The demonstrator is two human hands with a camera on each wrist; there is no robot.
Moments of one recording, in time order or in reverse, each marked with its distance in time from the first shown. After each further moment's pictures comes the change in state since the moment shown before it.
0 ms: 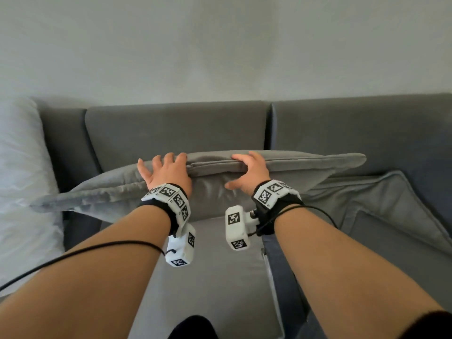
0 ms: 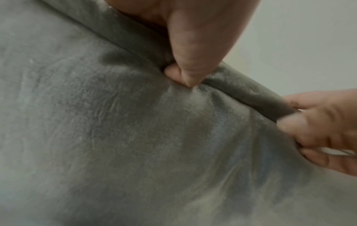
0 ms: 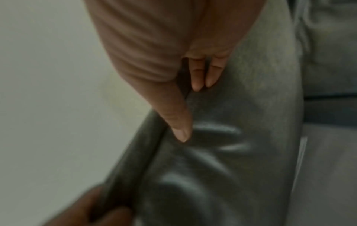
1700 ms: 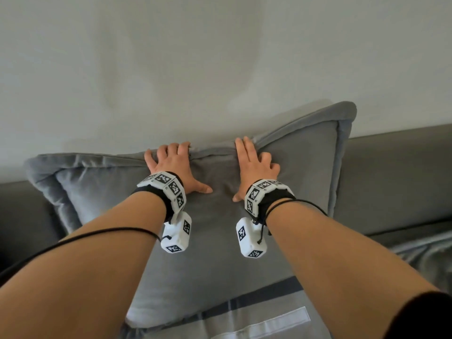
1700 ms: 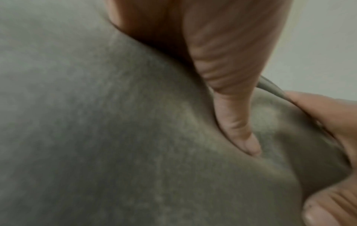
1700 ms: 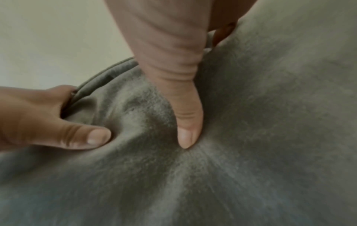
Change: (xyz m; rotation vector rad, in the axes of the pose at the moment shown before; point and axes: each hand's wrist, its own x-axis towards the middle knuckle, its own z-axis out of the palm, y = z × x) left_hand 0.407 -0.070 0.063 0.024 -0.014 0.169; right_hand 0.359 -0.102 0.112 -0.778 0.215 -0.069
